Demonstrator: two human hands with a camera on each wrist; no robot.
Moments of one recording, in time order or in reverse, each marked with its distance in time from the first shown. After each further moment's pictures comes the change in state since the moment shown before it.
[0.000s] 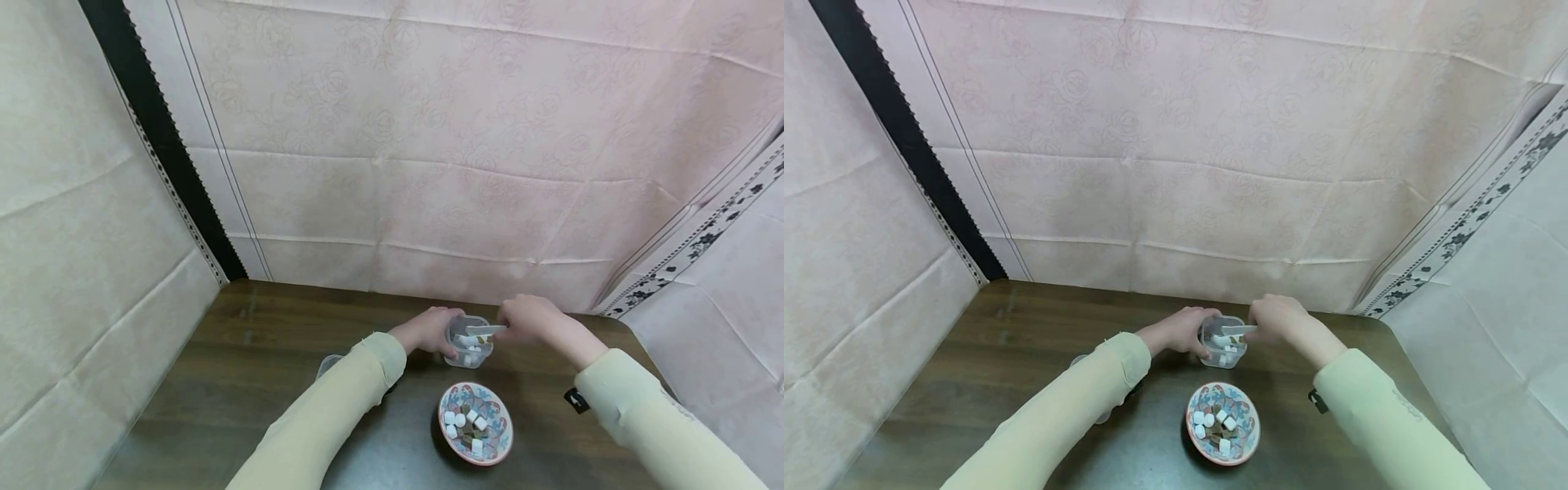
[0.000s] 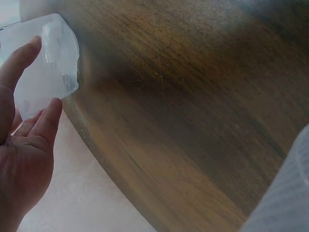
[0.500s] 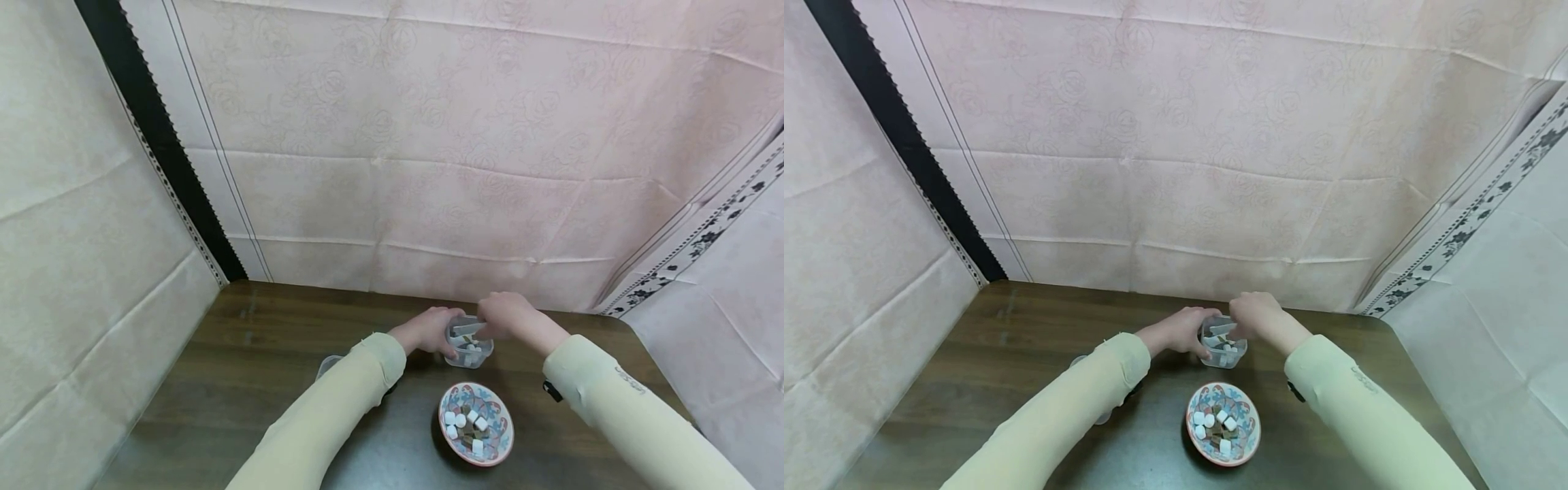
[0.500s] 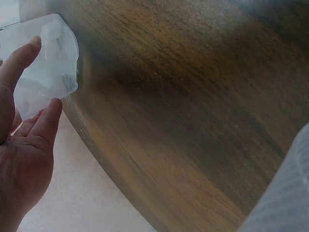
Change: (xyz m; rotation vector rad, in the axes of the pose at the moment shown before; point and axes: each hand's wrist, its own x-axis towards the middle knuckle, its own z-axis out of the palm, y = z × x) left_hand 0.002 -0.002 0.001 -0.009 -0.013 -0.004; right_hand 0.040 -0.012 0.018 -0.079 -0.073 0.055
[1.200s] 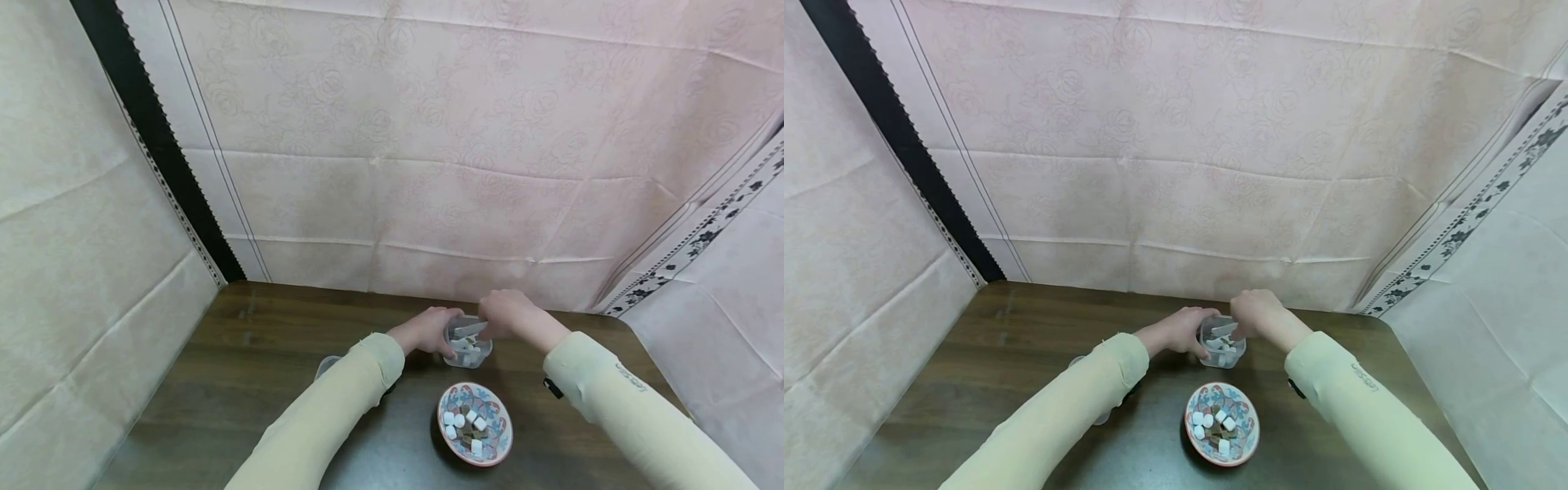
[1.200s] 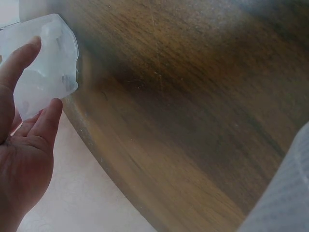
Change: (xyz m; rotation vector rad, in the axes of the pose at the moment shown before) left_hand 0.003 -0.001 0.002 -0.006 -0.006 -0.017; right_hand 0.000 0.001 -0.005 -0.069 0.017 -0.015
